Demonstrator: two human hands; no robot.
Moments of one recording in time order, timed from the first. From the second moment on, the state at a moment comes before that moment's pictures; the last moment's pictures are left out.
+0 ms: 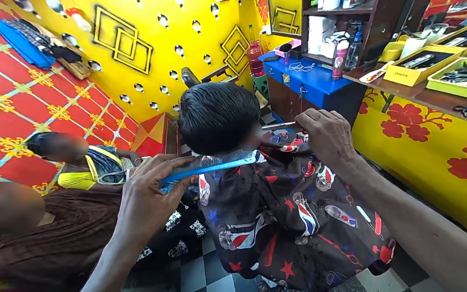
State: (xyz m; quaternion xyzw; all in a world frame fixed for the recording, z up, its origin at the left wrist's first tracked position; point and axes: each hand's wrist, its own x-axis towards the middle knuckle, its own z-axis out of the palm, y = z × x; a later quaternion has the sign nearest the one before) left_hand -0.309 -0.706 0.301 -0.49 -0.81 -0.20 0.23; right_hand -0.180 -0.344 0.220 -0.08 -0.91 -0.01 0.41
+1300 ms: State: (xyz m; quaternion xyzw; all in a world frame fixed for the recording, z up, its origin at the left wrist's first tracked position) left_hand -0.312 -0.694 0.315 -0.56 -0.75 -0.17 0.33; right_hand -0.175 -0.363 0.241 -0.07 -0.91 -0.01 0.40
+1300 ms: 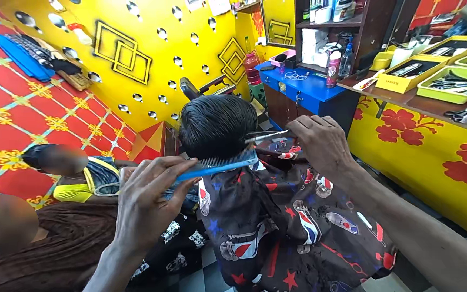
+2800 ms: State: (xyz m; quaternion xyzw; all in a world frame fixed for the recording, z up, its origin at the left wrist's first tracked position) left_hand -0.421 -0.699 0.223 -0.71 -0.50 -0.34 0.37; right_hand -0.178 -0.622 0.198 -0.20 -0.80 0.45 0.35
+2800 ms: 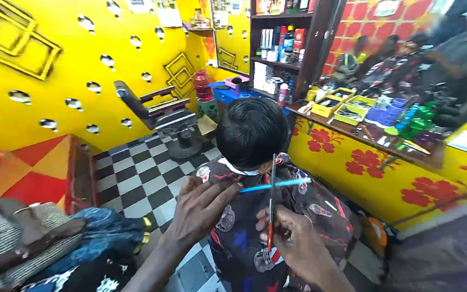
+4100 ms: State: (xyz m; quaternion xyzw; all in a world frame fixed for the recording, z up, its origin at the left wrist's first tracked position) left_hand -0.404 -0.675 0.193 -0.51 -0.61 -0.55 0.28; right_hand -0.153 -0.445 0.360 -0.13 -0.92 -0.27 0.24
